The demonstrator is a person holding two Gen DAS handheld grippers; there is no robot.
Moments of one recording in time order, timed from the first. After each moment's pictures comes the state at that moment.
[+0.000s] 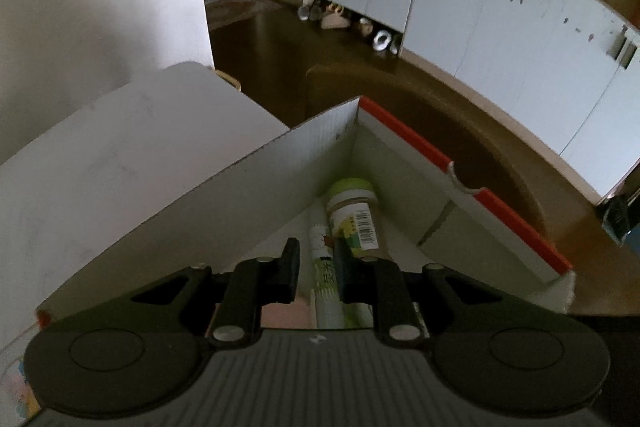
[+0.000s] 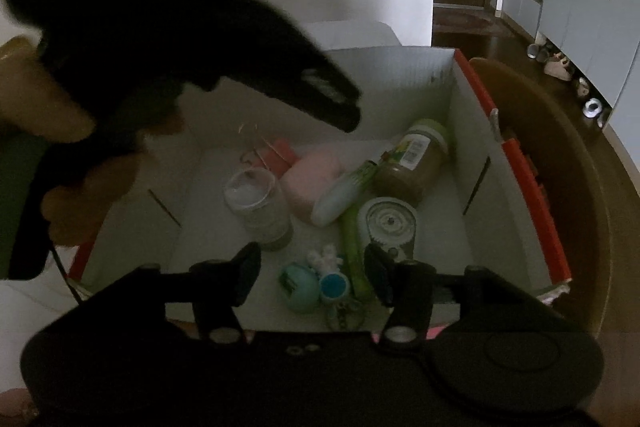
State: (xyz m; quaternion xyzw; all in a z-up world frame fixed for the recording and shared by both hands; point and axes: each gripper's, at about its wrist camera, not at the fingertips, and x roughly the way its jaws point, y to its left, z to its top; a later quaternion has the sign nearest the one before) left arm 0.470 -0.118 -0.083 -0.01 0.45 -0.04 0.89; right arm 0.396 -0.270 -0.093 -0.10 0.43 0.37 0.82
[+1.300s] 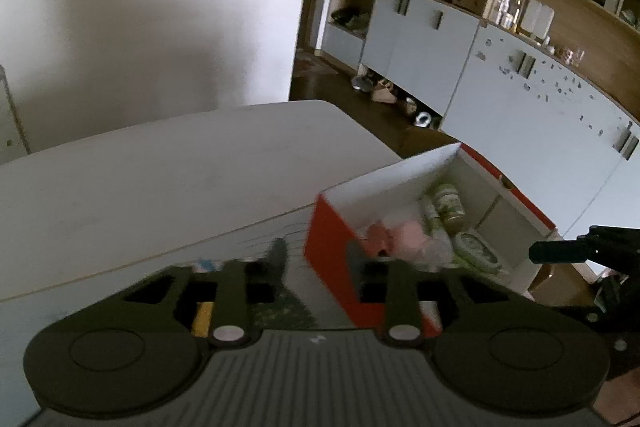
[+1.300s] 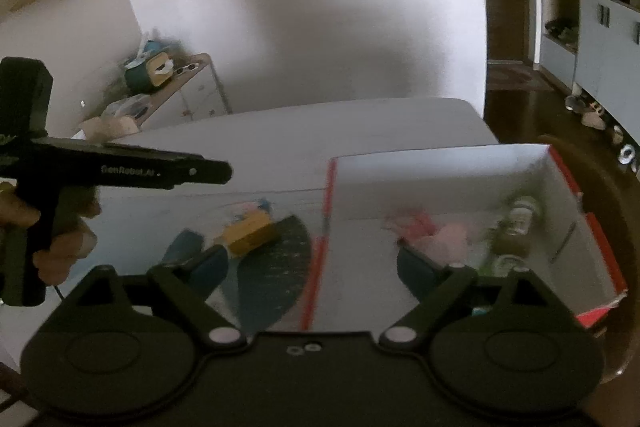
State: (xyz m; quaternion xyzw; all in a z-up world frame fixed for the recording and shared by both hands) left arm 0.260 0.053 -0.018 -0.09 0.35 0.03 0.93; right arm 0.293 -0.205 -0.011 -0.05 0.36 0.43 0.83
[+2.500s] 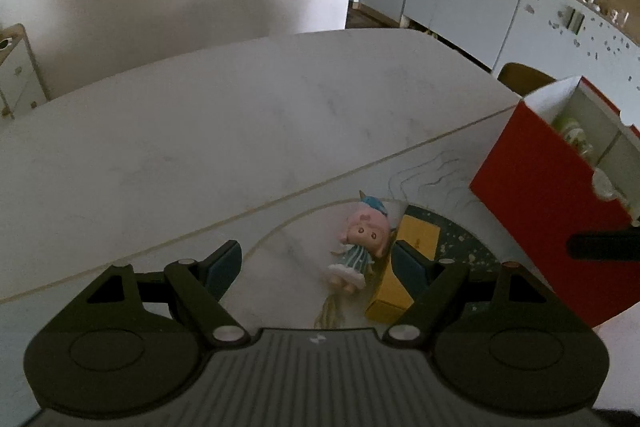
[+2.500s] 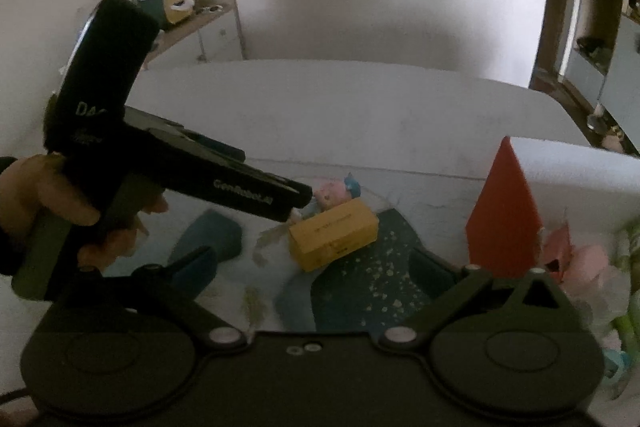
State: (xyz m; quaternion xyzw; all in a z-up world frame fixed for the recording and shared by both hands) left arm 0.280 0.169 -0.127 -0.06 0.42 0.06 0.90; right arm 0.260 -0.037 -0.092 -0.13 0.37 0.43 0.82
